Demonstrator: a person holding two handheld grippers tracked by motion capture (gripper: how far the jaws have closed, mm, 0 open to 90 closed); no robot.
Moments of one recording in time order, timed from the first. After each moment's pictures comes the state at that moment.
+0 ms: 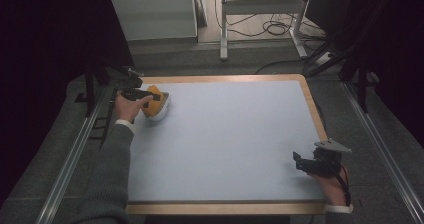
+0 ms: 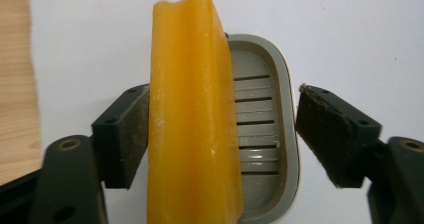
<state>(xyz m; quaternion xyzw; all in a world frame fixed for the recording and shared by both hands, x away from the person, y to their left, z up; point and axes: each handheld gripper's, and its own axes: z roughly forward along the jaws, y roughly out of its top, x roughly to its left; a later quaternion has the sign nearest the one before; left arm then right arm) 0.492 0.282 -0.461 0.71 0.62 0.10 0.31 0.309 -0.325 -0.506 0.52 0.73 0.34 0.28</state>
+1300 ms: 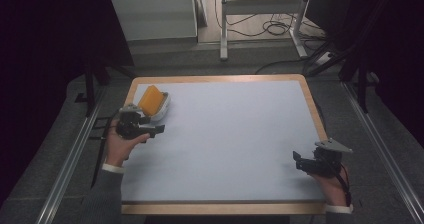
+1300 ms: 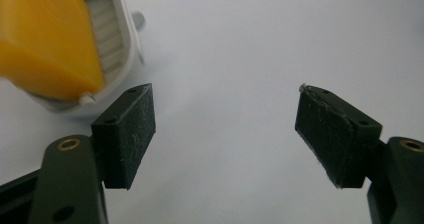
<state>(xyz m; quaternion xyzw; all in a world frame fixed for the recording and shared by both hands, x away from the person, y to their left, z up) 0.352 0.256 -0.470 0.77 0.47 0.12 0.42 0.307 -0.323 -0.502 0.52 0.73 0.34 0.29</state>
